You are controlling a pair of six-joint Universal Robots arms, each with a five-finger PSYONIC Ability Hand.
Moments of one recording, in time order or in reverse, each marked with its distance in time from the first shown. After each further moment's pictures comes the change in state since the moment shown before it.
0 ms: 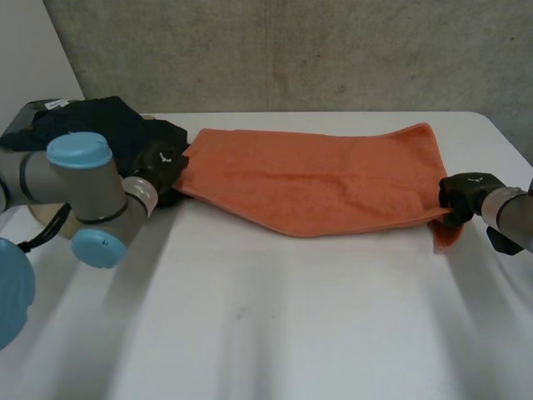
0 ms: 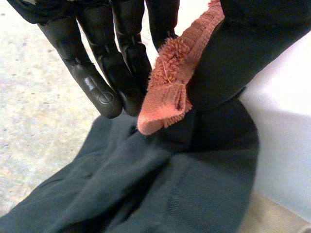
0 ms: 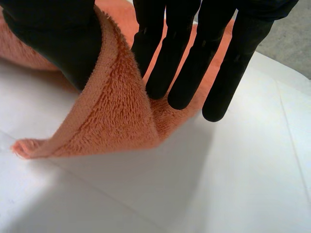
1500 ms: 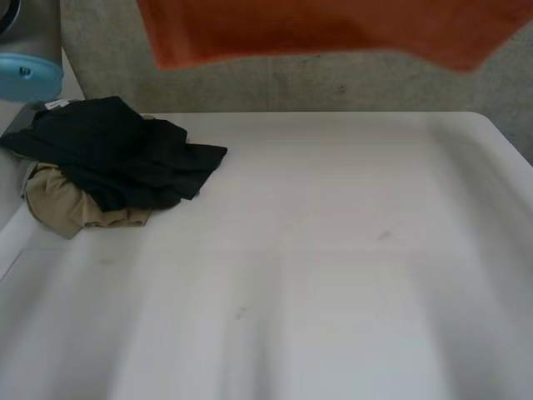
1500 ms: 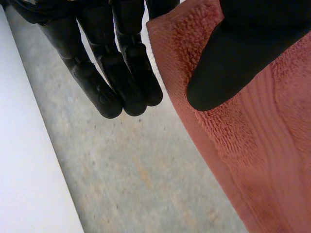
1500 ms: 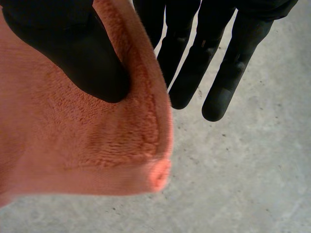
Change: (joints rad) left arm -0.031 0.275 0.620 -0.086 -0.238 -0.528; right arm -0.042 -0.276 -0.374 -0.439 0.067 -0.216; left_hand 0.000 0.003 0.004 0.002 0.000; right_hand 0.001 0.005 0.004 0.005 0.019
